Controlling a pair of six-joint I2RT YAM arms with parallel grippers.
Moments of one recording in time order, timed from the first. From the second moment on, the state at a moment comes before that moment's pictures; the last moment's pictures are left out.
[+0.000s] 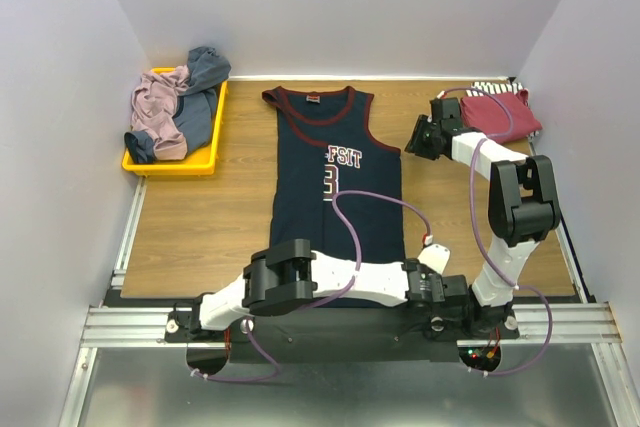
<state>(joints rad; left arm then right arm) -1.55 2.18 1.72 -0.80 -0.38 -1.03 0.14 1.88 1.26 -0.21 -0.06 0.48</state>
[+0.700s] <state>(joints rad) -1.50 1.95 1.41 -0.63 -0.35 -1.04 0.14 1.88 1.23 -0.19 -0.12 0.48</state>
